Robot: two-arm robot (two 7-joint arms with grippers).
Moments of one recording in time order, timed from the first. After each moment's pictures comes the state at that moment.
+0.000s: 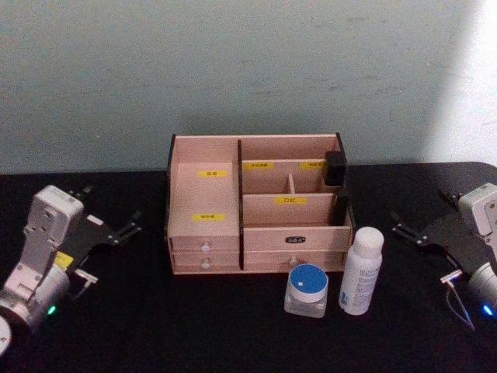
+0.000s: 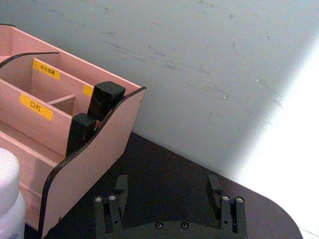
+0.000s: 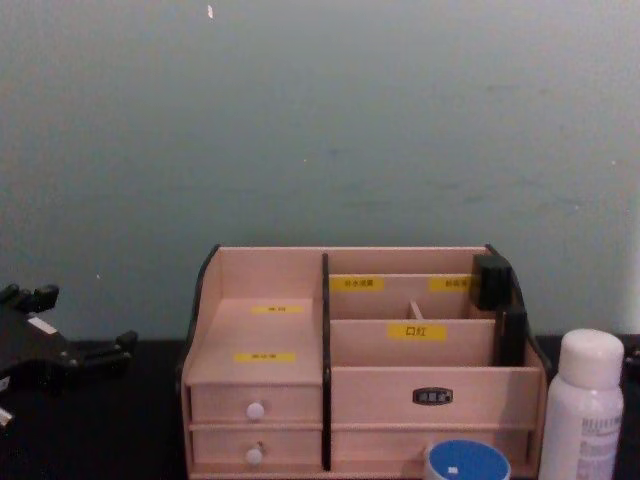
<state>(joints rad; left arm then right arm) -0.20 0.60 0.45 -1.41 -0.25 -0.12 0.03 0.20 0.60 -0.45 -1.41 0.25 -0.12 -0.03</state>
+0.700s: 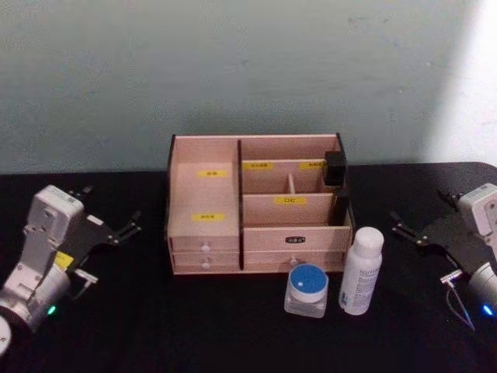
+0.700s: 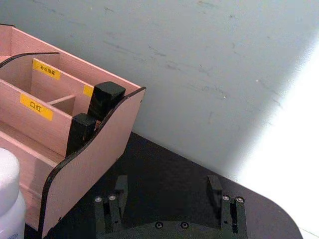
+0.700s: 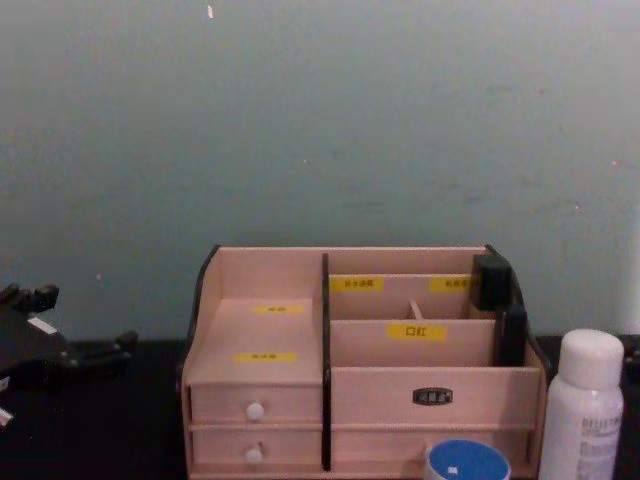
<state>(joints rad) -0.20 0.60 0.45 -1.41 -0.25 -0.12 0.03 0.20 0.60 -0.45 -1.41 0.25 -0.12 -0.03</state>
